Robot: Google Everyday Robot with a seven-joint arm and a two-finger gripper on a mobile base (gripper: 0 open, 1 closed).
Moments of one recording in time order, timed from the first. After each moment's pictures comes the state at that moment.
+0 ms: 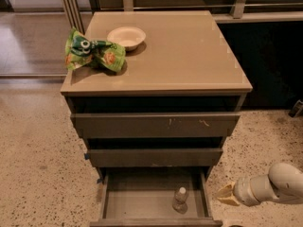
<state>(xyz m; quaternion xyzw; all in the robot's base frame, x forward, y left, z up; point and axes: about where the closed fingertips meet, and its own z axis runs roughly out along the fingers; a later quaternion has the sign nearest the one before) 0.435 -0.276 0.404 -0.51 0.79 0.24 0.24</state>
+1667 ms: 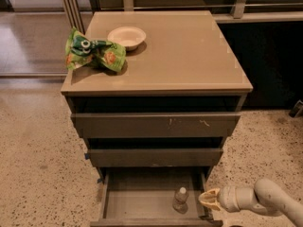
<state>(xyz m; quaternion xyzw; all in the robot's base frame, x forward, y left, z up) 0.453 -0.228 0.319 -0.51 0.72 0.31 0.35</state>
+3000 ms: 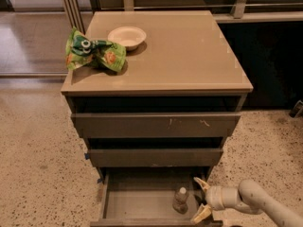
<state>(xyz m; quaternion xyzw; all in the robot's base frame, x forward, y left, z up) 0.477 -0.187 0.270 -0.52 0.70 0.32 0.38</state>
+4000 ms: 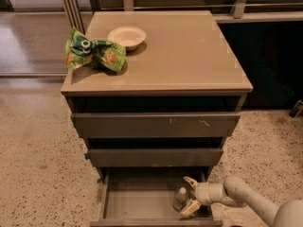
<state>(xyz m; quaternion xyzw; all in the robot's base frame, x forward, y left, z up) 0.508 -0.154 0.227 -0.53 0.69 0.32 0.37</state>
